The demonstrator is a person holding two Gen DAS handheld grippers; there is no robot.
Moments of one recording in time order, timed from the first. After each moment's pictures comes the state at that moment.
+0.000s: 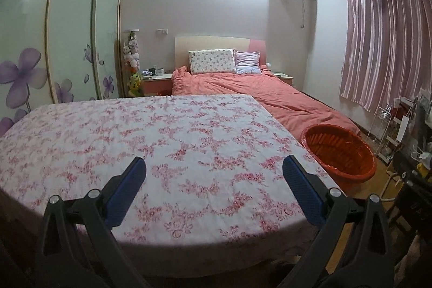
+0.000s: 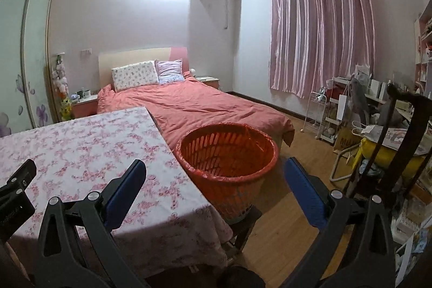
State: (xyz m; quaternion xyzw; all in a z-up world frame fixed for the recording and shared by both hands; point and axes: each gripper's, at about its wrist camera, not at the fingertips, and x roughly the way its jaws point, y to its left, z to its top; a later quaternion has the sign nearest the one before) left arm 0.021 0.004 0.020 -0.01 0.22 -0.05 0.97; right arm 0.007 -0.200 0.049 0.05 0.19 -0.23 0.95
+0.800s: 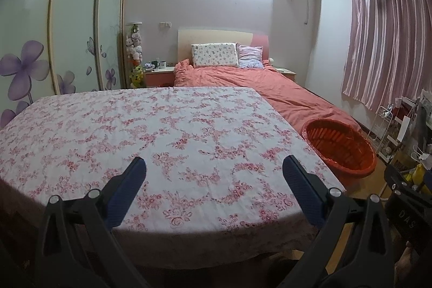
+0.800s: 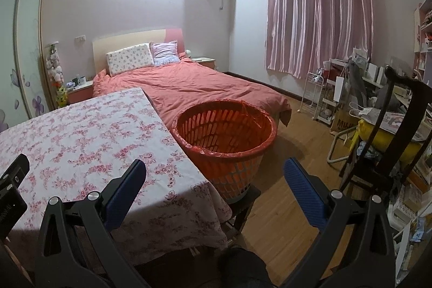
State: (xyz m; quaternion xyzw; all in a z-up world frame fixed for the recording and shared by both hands) left arm 0.017 0.002 0.011 -0.01 0.23 -0.04 0.97; right arm 0.003 -0.201 0.031 0.06 0.24 -0.24 0.94
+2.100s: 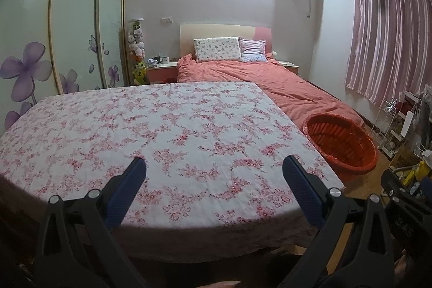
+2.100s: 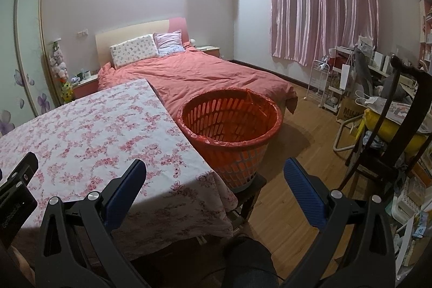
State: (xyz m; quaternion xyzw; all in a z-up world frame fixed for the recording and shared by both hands) left arm 0.014 -0.009 0.020 0.00 0.25 -0.03 0.97; right arm 0.003 -0.210 0.034 0.09 0.27 -0.22 0.93
